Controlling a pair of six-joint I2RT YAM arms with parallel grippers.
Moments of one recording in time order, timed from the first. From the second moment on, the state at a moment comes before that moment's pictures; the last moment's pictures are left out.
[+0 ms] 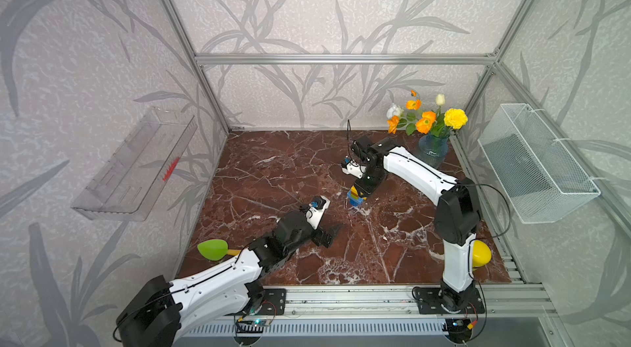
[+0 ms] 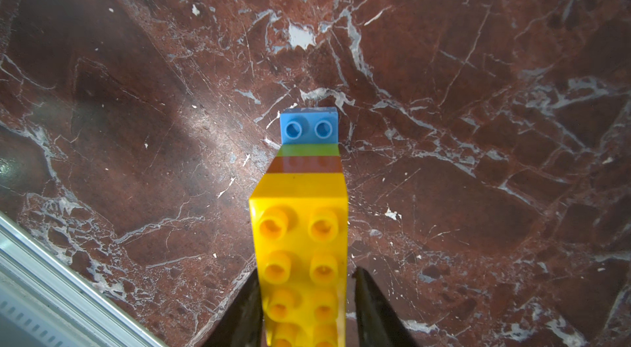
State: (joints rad) left arm -0.82 0.93 0.35 0.19 -0.01 -0.12; right arm 0.60 2.00 1.78 -1.22 -0.10 -0.24
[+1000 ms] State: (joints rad) left arm -0.82 0.93 0.35 0.19 -0.01 -0.12; right arm 0.58 2.02 1.79 -1.20 -0.20 -0.23
